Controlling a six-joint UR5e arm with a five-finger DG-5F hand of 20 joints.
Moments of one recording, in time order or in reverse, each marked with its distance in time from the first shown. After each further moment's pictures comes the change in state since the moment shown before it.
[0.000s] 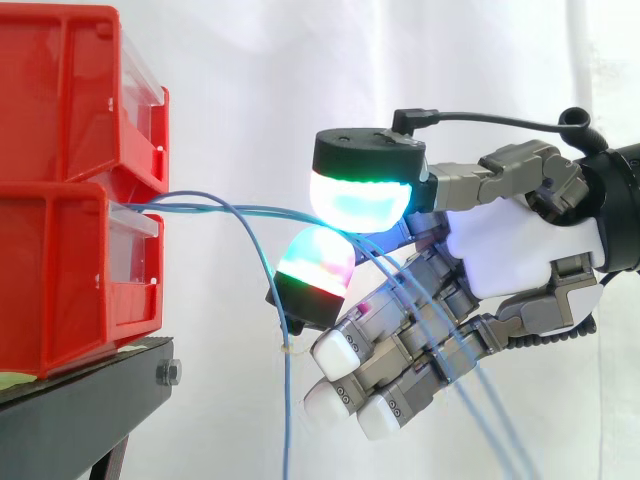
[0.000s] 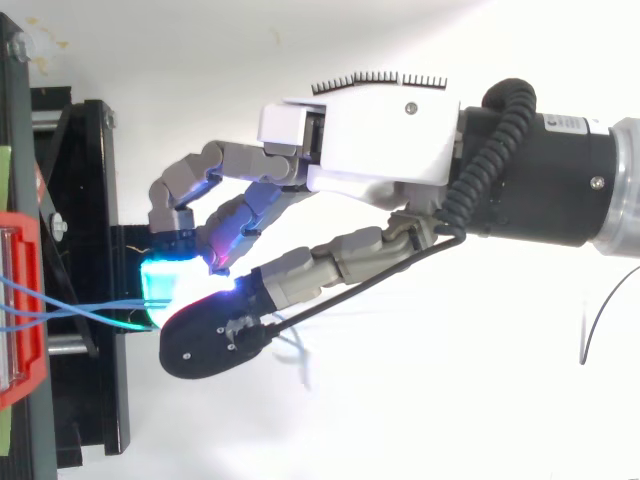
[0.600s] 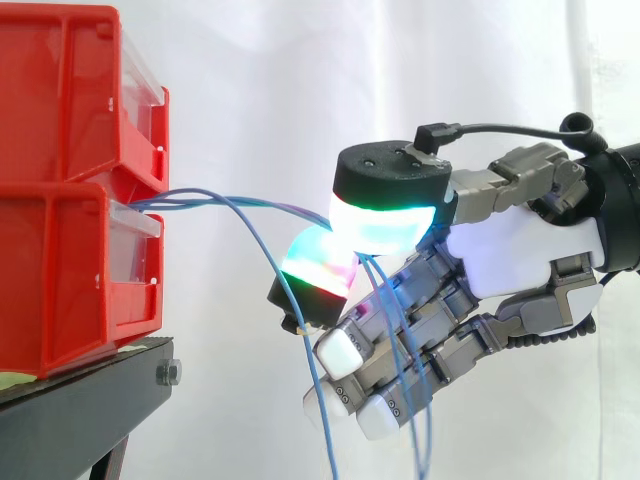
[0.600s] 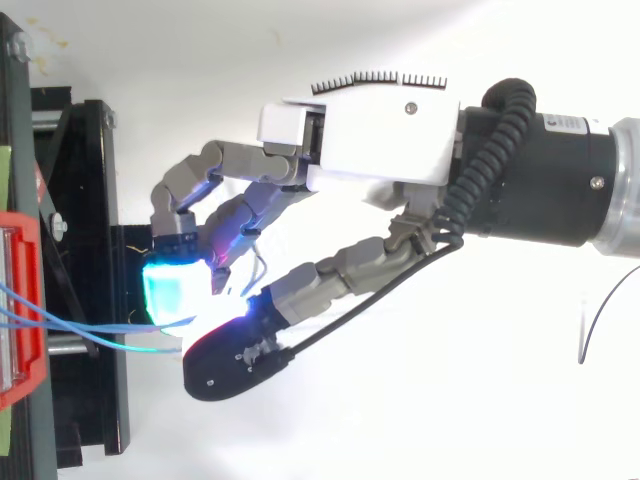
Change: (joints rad) arm 0.000 0.000 0.000 0.001 0.000 -0.001
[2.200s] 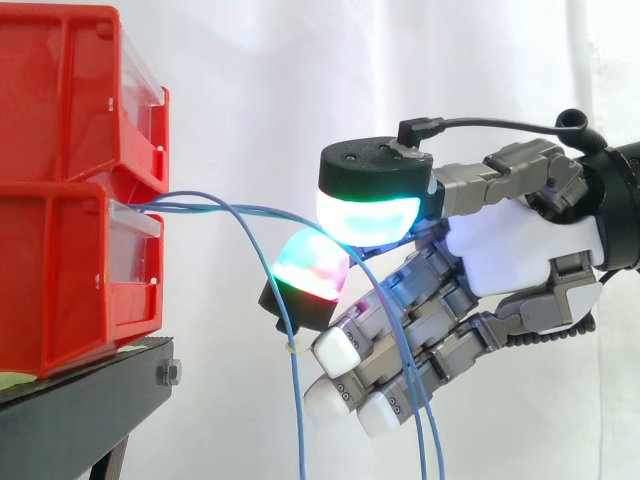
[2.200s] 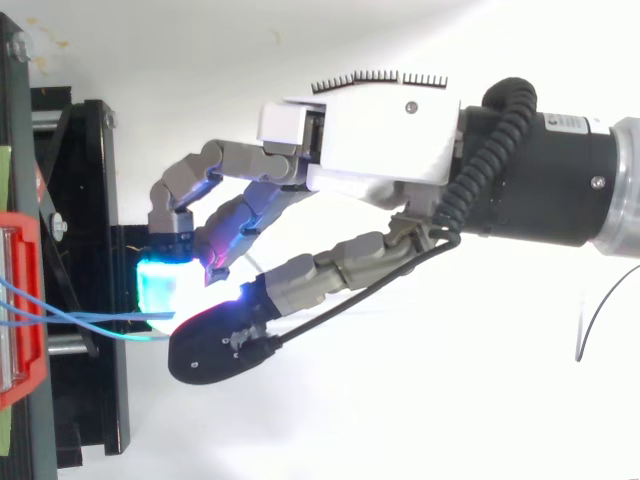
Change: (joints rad) arm 0.000 0.001 0.001 -0.001 0.001 0.001
